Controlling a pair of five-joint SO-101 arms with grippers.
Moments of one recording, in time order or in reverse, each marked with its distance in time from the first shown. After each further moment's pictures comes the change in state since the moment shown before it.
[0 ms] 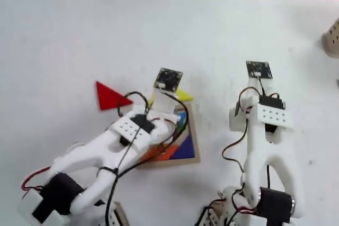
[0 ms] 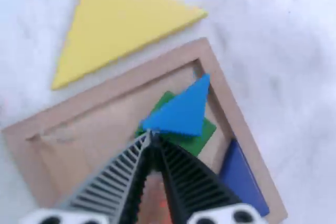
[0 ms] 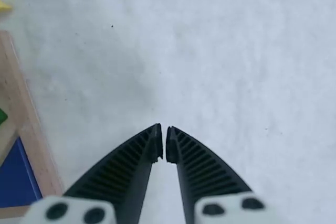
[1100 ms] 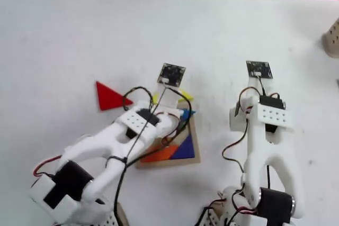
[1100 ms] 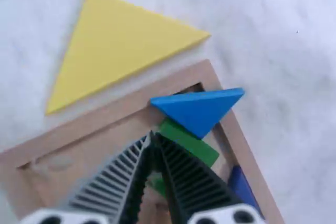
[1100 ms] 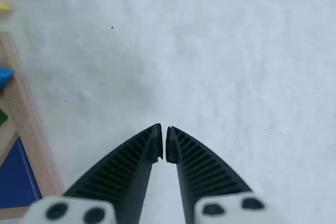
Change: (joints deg) left arm -0.7 8.4 -4.8 -3.3 -0.1; right arm 0.0 0.0 0.1 -0.2 0.0
